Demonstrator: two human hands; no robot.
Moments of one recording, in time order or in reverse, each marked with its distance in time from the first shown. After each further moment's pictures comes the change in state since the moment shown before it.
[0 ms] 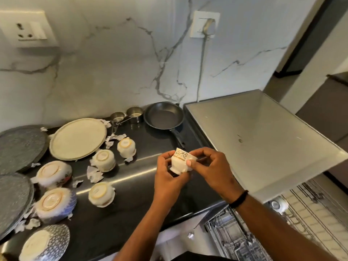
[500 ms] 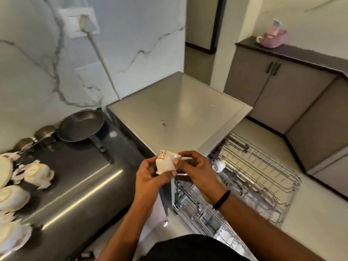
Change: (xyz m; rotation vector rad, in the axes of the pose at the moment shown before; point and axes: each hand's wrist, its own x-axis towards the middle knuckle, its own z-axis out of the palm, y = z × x) left_hand -0.070 -0.006 0.177 0.068 -0.318 -0.195; right_hand -0.115 0.081 -0.171 0.574 0.318 0.367
